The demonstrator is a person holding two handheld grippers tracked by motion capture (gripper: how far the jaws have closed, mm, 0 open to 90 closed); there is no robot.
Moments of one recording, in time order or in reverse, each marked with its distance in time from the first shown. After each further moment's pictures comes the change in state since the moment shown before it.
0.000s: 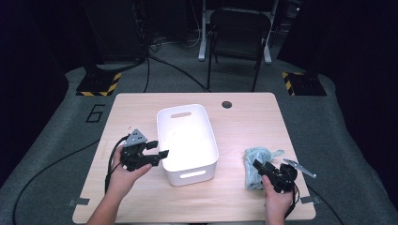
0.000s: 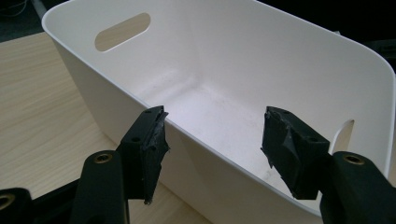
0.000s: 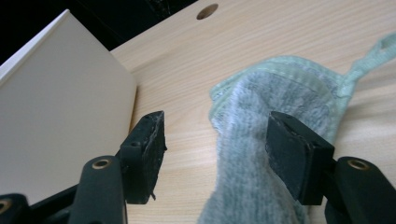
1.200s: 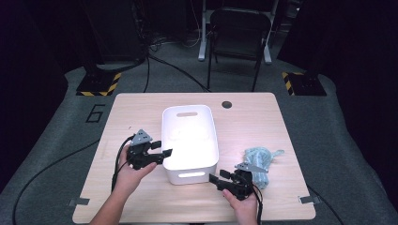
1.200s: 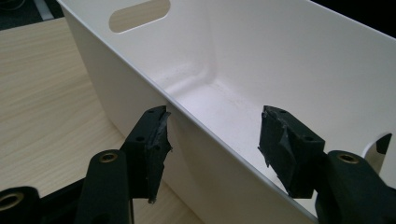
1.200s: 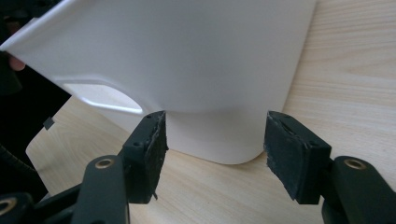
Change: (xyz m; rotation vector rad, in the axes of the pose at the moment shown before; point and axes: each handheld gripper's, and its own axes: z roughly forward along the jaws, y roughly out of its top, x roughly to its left) left arm 0.004 -0.006 0.027 0.020 0.024 0.009; right arm 0.093 -0.052 0.039 0.246 0.342 -0.253
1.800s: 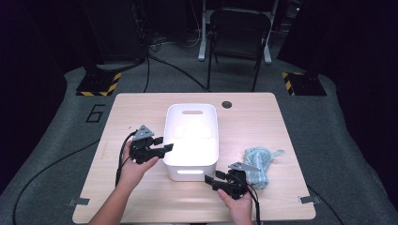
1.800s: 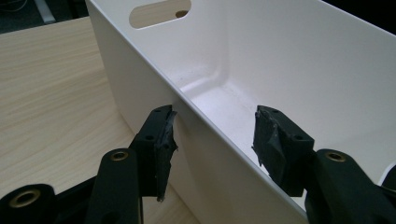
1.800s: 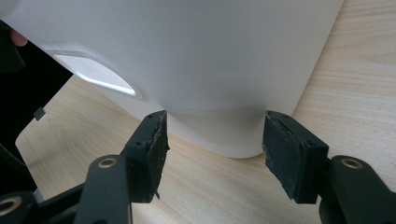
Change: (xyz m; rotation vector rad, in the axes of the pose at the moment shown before) left arm 0.012 0.004 0.013 -0.041 -0.022 -0.048; right arm 0.001 -0.003 0.016 0.044 -0.011 -0.014
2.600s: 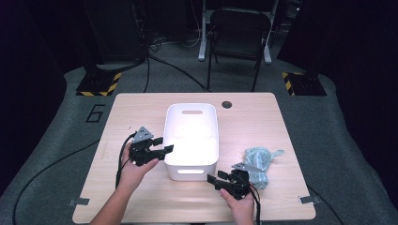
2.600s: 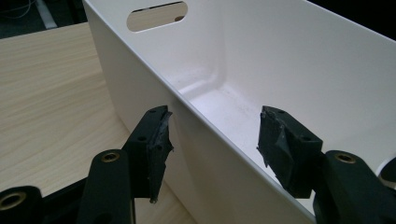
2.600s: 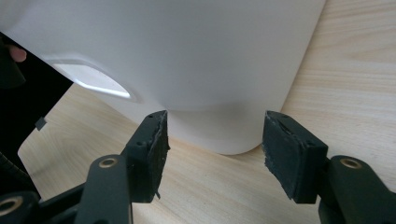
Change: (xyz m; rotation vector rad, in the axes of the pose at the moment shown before) left arm -0.003 -0.003 -0.006 -0.026 -0.002 0.008; right arm -0.005 -0.001 -0.009 -0.028 -0.005 0.046
